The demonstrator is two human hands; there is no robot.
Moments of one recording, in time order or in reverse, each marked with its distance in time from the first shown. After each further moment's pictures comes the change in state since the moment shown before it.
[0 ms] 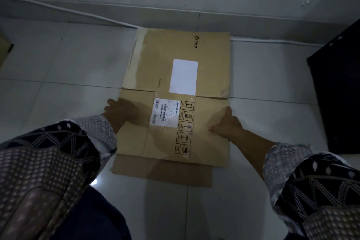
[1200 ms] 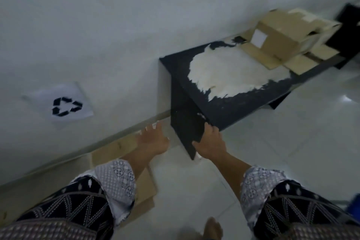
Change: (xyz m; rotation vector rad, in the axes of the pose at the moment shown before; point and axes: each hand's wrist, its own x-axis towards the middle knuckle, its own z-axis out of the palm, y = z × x) left_hand -0.749 0.030 -0.476 0.224 0.138 1.090; right_hand -0.656 0.068 -0.497 0.214 0.543 0.167
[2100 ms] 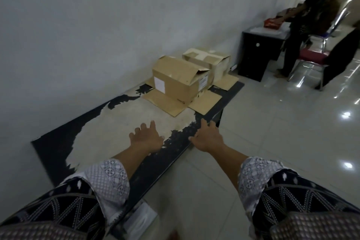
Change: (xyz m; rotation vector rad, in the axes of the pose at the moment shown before) left_hand 0.180 0.530 -0.054 0.183 0.077 0.251; right_hand 0.265 0.344 -0.323 0.117 0.191 0.209
